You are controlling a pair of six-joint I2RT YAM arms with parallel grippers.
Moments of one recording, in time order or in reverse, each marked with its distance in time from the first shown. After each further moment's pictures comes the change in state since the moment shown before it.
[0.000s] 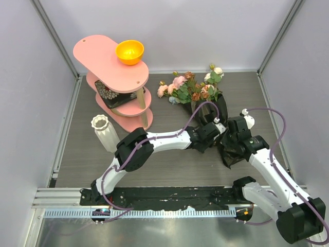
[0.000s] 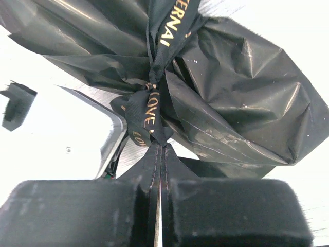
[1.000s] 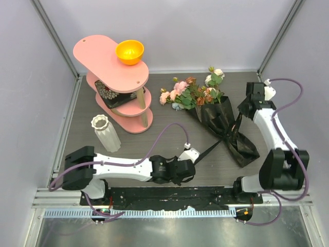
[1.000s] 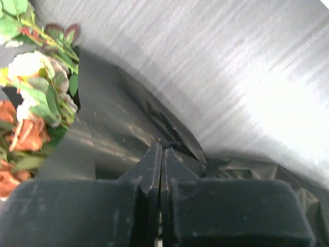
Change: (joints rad) left arm -0.299 -0.628 -0.642 -0.046 -0.156 -0.459; right arm -0.334 0.436 0.393 0.110 0.085 -0.068
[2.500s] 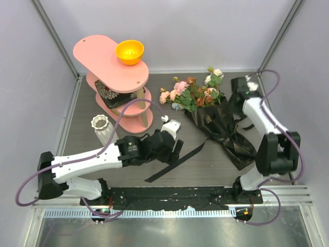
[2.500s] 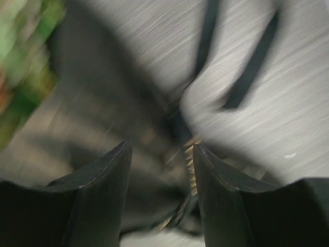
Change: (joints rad) left arm 0.171 -0.363 0.061 -0.255 -0.049 -0.003; right arm 0.034 0.313 0.288 -0.177 0.105 -0.180
